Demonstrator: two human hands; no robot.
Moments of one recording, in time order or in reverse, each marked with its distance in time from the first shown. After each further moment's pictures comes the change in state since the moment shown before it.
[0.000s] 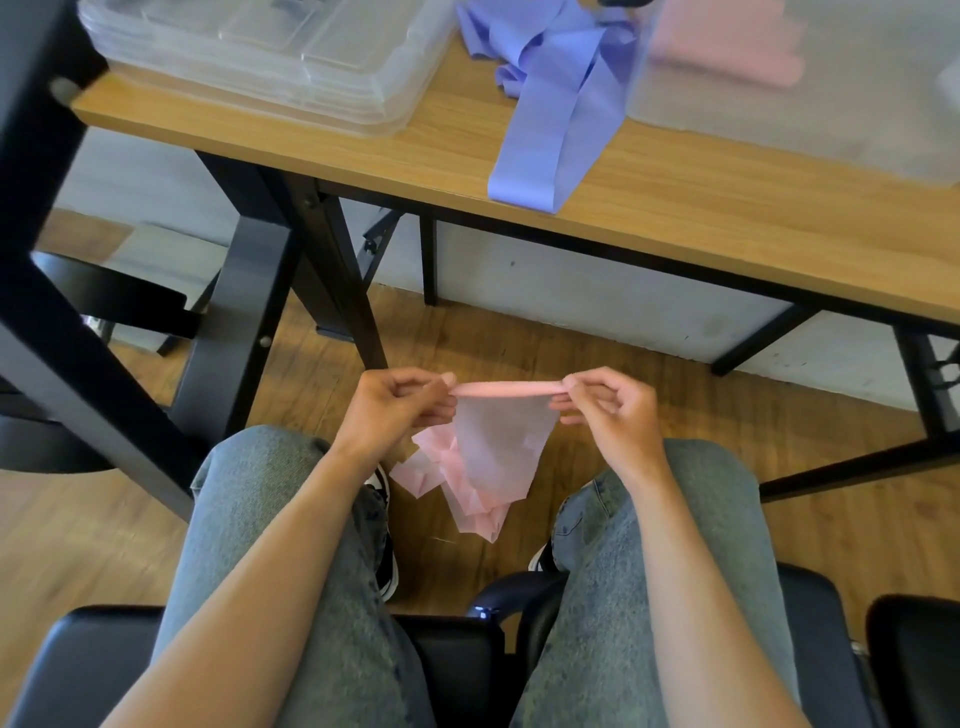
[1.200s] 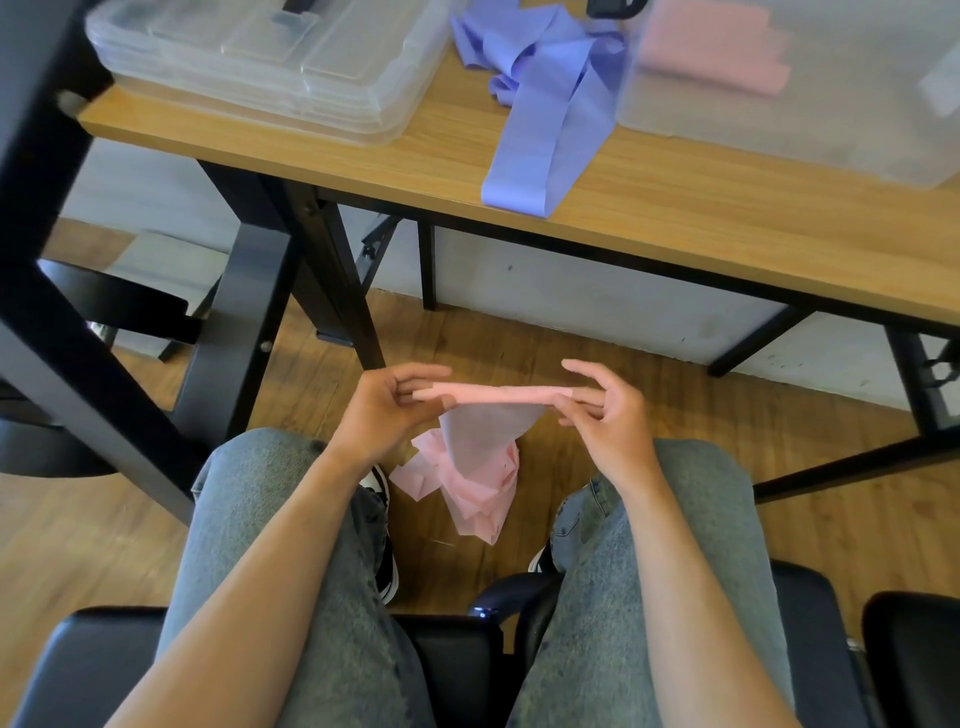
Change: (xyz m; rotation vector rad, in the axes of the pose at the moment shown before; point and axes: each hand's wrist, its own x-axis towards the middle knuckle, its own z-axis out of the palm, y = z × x) left_hand -0.002 -0.002 -0.007 0.112 -0.070 0.145; right_hand -0.006 0.004 -0.001 -0.164 -0.006 -0.046
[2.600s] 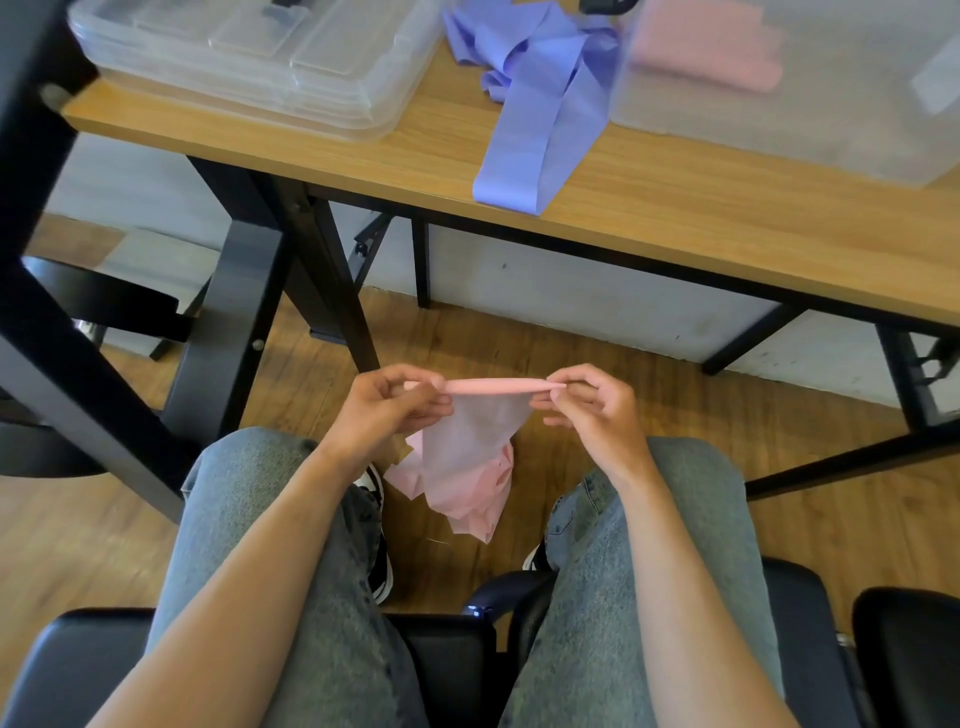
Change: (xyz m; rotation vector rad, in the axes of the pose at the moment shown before) left_hand 0.001 0.004 0.004 -0.234 -0.021 -0.169; right_hand 0.003 -0.009 -0.002 0.229 -0.095 0.084
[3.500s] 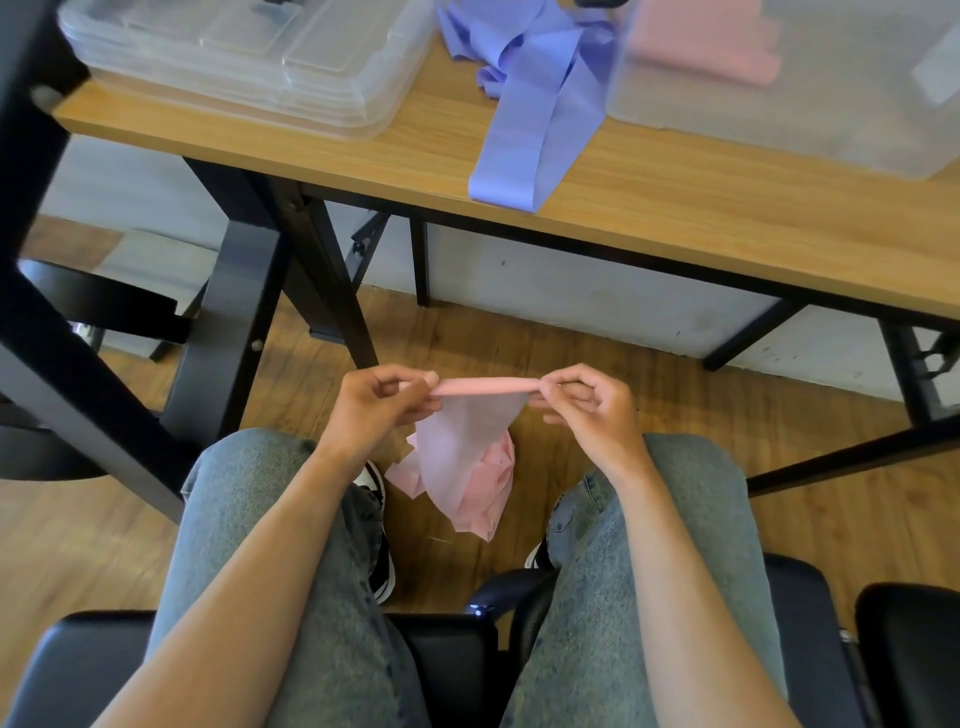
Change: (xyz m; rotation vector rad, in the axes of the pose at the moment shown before) left_hand -0.002 0.001 -0.001 0.109 0.104 0.072; right_hand 0.002 0.004 0.003 -0.057 0.013 -0.006
